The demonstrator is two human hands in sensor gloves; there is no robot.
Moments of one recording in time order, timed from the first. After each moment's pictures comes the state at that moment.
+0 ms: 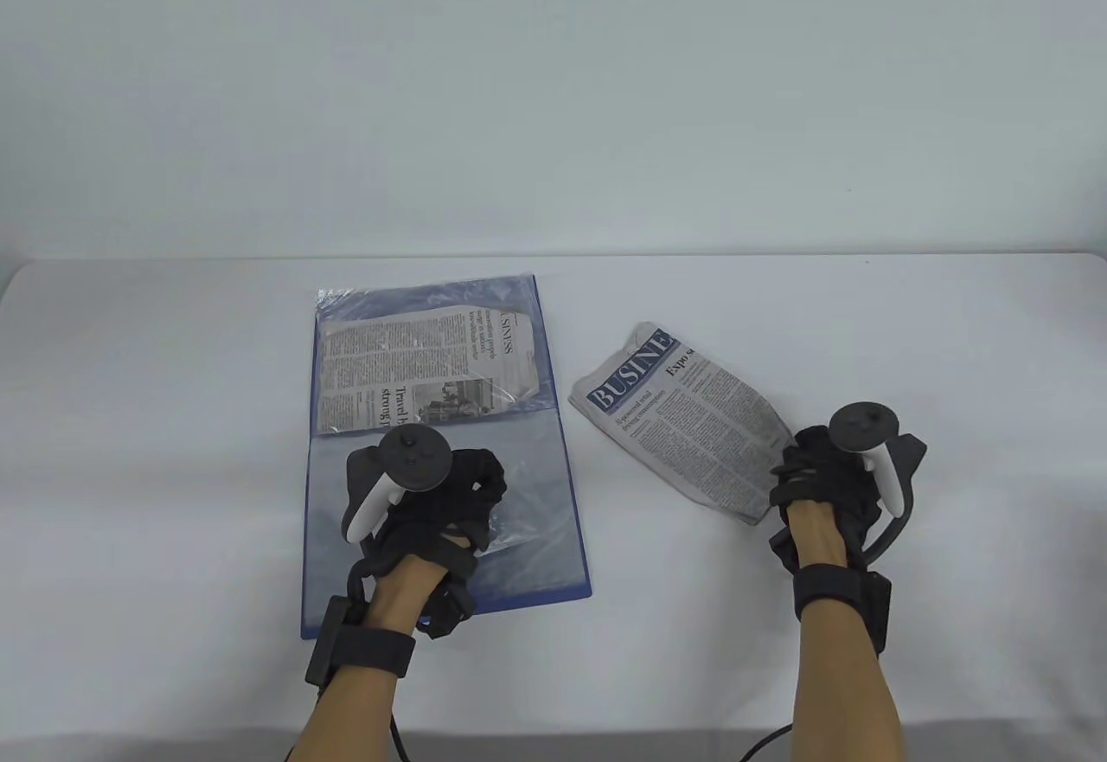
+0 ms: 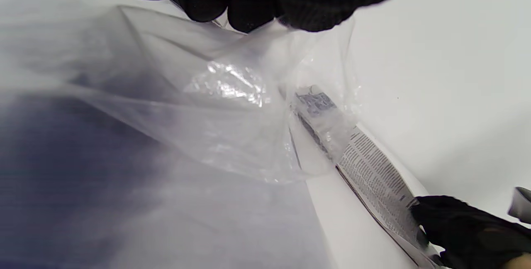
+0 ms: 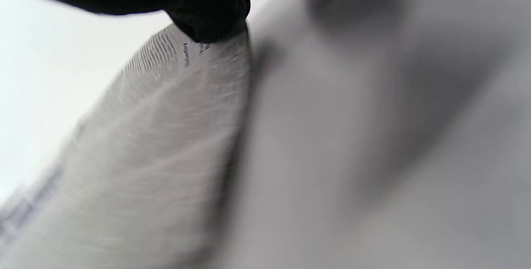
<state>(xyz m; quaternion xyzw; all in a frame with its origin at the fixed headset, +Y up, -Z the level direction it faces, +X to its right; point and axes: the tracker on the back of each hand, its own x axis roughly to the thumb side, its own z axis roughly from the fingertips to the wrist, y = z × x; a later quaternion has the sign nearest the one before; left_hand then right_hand) -0.175 -0.735 -0.368 -0.19 -0.06 0.34 0.92 0.304 -0.779 -0.413 -0.22 0.09 0.89 0.38</state>
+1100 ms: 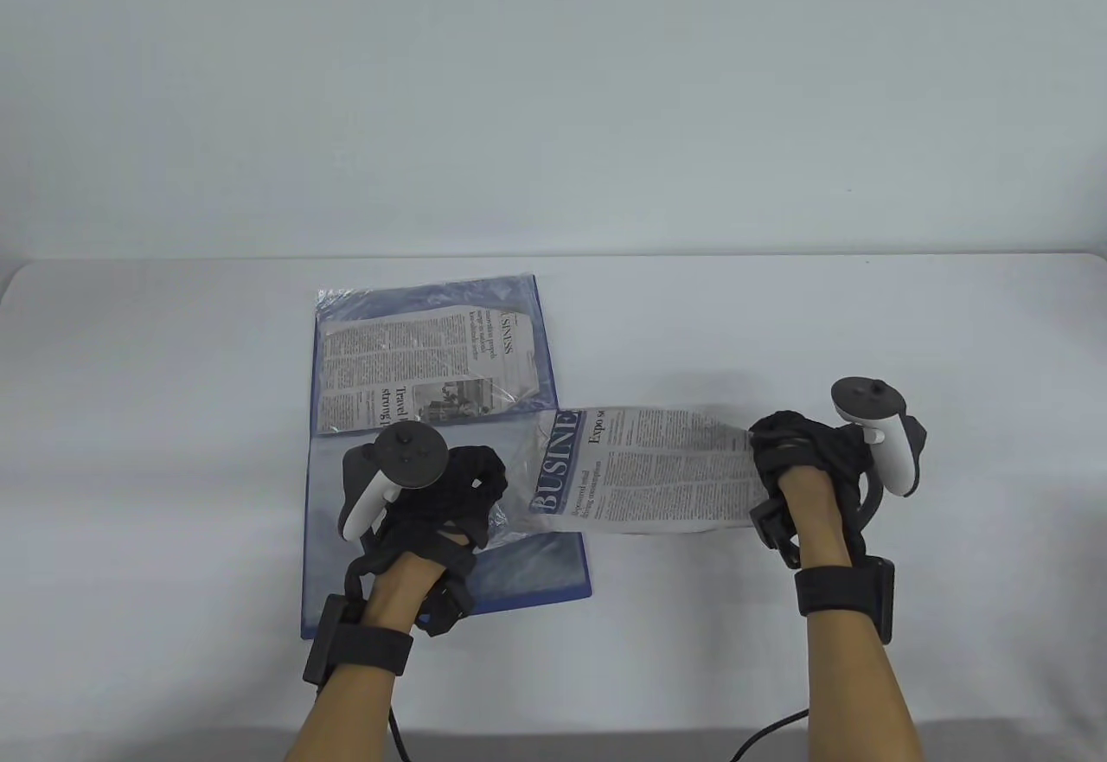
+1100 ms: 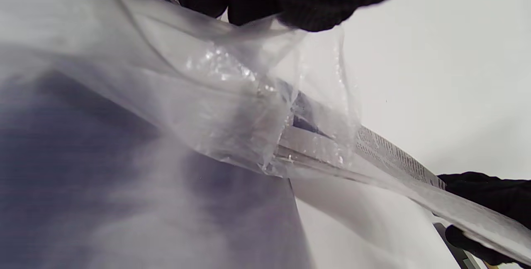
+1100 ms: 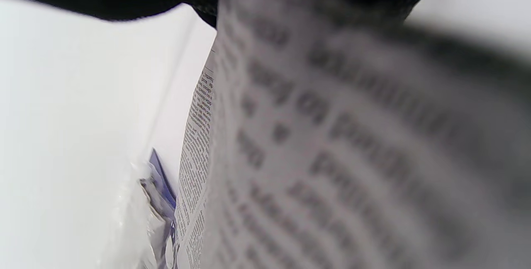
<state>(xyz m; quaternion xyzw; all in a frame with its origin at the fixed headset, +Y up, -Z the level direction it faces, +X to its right) -0.177 -0.733 -0.369 -0.19 -0.08 0.35 0.91 0.263 -0.722 -0.402 -0.19 0.26 0.80 0.51</state>
